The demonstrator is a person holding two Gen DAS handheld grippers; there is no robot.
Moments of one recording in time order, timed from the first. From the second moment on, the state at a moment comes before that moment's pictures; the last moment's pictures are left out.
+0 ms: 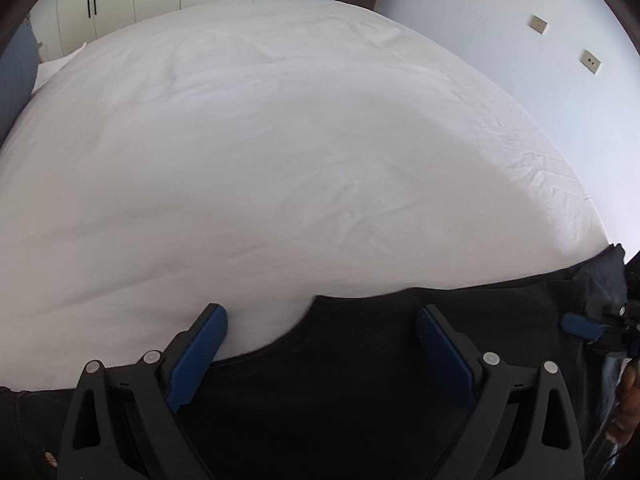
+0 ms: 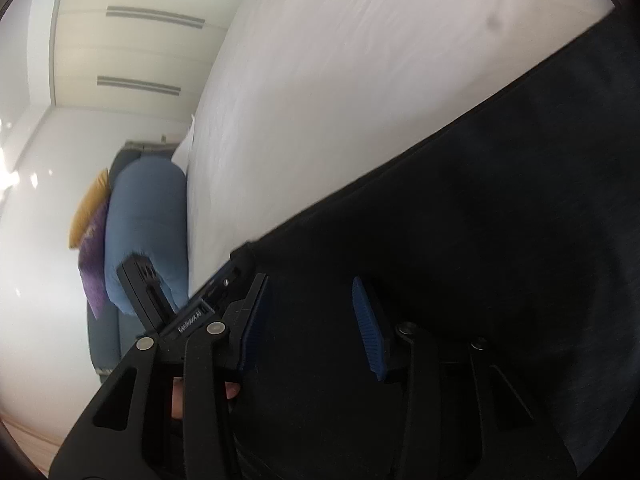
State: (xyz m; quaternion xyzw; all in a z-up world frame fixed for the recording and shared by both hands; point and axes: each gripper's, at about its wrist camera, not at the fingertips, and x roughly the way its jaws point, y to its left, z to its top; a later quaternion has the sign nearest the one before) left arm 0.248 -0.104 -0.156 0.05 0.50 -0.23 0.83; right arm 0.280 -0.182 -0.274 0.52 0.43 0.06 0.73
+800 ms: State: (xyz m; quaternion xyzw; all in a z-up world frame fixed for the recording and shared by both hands) left arm 0.133 0.100 -0.149 -0.03 0.44 -0.06 0.89; right arm 0.236 -0.151 -0.261 0.48 0.46 0.03 0.75
